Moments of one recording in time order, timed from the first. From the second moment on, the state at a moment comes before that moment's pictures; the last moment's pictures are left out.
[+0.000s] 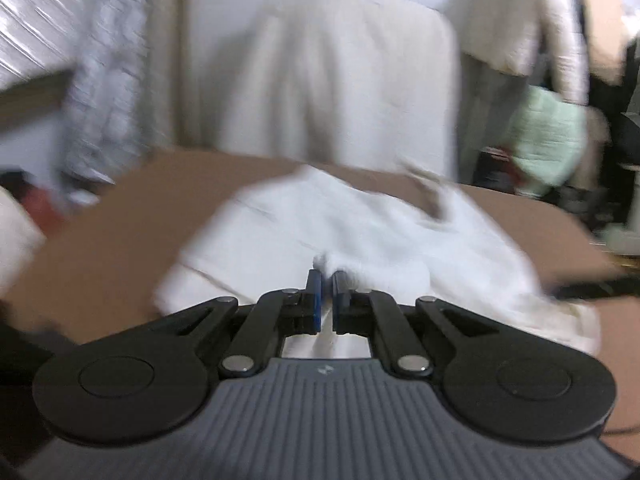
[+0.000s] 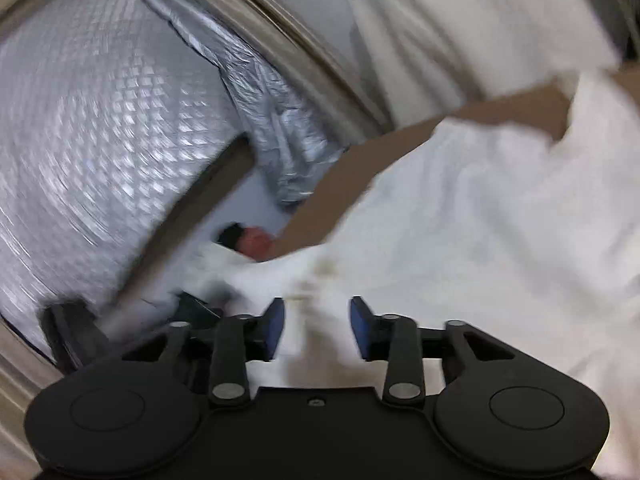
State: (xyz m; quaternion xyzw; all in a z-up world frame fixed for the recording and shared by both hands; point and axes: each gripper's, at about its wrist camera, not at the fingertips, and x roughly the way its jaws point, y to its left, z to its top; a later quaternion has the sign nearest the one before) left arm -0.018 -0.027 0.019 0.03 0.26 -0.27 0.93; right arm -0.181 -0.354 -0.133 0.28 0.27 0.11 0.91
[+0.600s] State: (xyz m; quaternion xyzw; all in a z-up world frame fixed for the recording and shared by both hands) left arm 0.030 0.062 0.019 0.06 0.27 -0.08 0.96; right arm -0.177 -0.264 -0.269 -0.01 0.45 0.16 0.88
